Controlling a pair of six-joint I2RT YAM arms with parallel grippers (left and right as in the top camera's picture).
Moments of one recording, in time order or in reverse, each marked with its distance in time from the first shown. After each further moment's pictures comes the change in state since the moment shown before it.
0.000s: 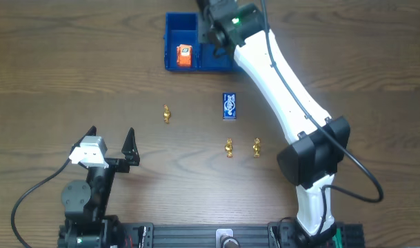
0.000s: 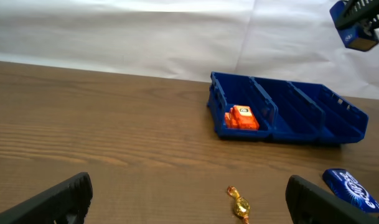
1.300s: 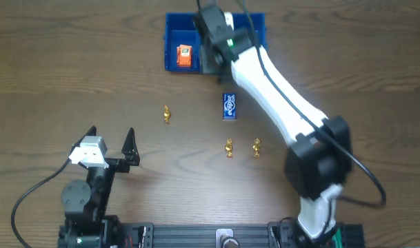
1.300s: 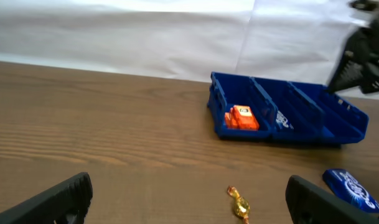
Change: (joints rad) left arm 0.000 0.000 0.000 -0.001 0.000 0.000; right arm 0.034 -0.143 -0.448 0.119 -0.057 -0.033
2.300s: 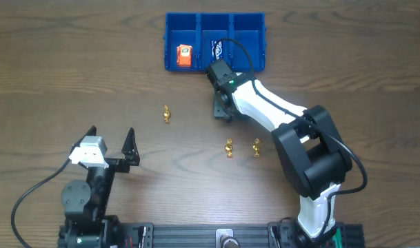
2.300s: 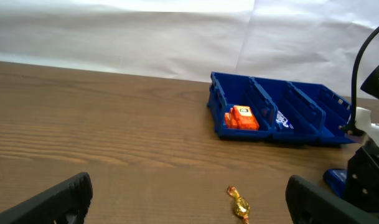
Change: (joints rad) left arm 0.000 0.000 0.000 0.001 0.000 0.000; right arm -0.010 0.051 -0.414 0.166 -0.104 0.179
